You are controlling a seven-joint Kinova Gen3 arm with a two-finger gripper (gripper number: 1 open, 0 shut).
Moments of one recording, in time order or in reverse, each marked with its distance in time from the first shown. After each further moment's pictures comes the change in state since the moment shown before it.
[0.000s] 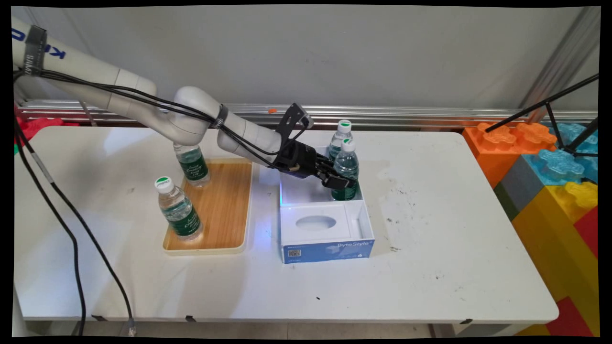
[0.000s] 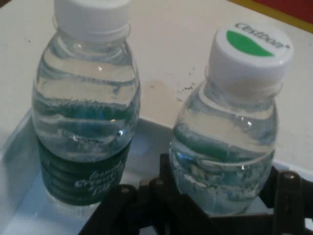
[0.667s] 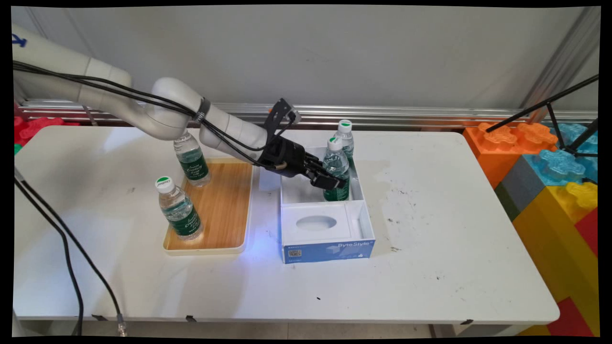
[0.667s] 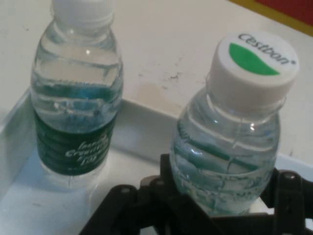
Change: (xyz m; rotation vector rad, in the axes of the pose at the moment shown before) arm 0.006 0.017 -0.035 -0.017 0.001 -0.021
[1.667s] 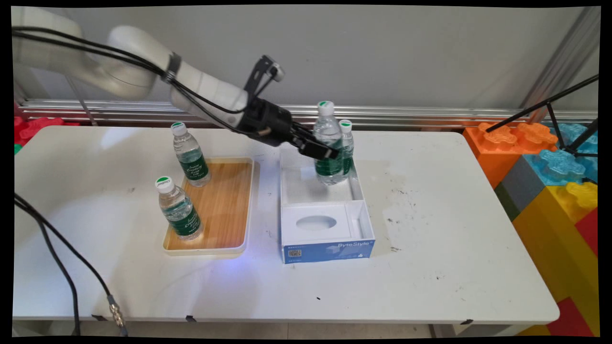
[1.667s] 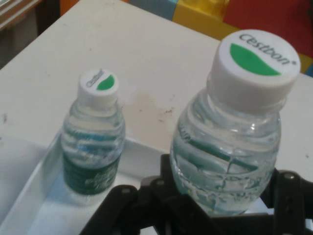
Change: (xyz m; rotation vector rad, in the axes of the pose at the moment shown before) arm 0.050 0.019 -0.069 0.016 0.018 0.015
